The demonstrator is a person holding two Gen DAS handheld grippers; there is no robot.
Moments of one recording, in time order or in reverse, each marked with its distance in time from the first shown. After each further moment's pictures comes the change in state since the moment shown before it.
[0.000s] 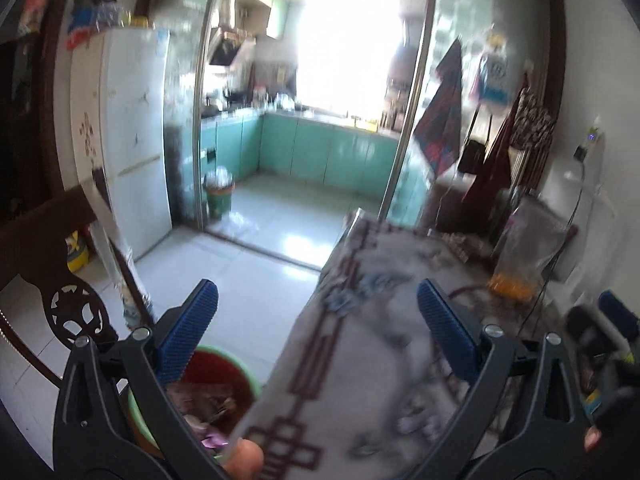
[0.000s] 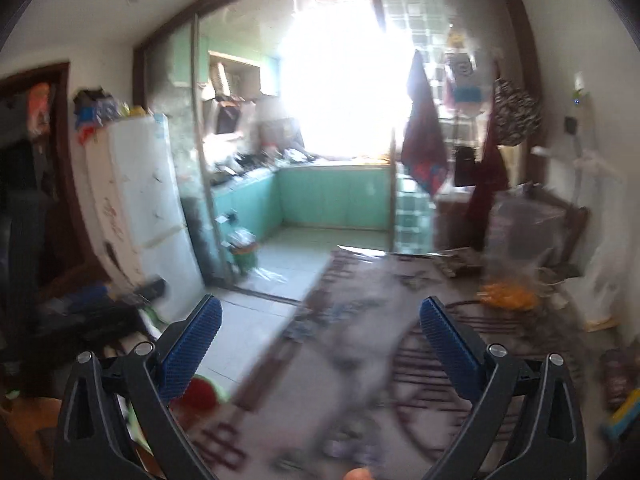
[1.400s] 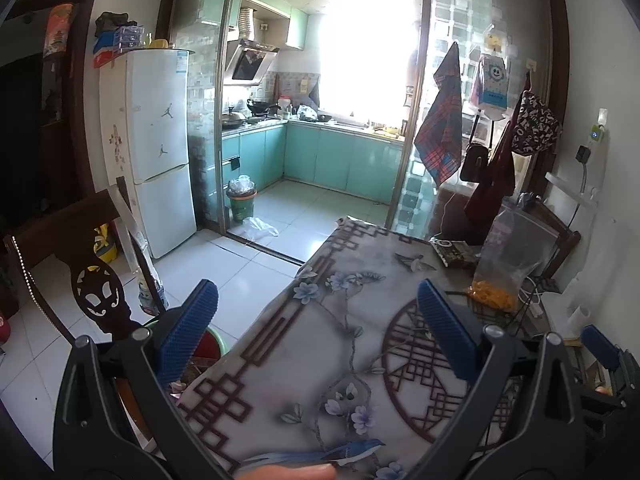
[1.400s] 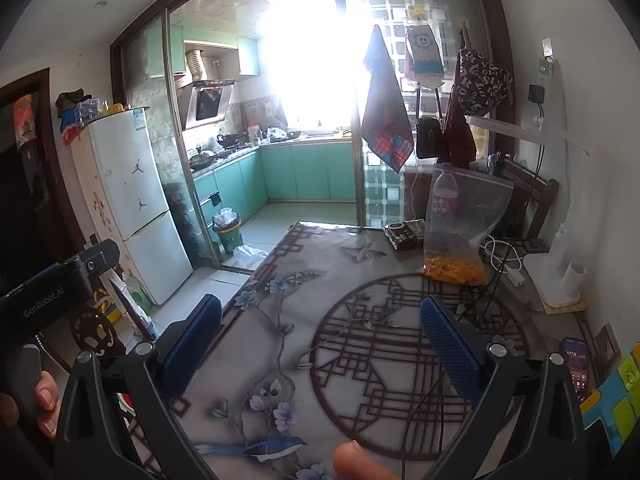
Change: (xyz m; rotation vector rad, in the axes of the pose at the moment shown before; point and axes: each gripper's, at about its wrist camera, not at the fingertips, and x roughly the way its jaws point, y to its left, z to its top) left arm -0.058 -0.124 -0.010 -0.006 0.008 0.141; right arm -0.035 -0.119 -0.007 0.088 0.108 0.064
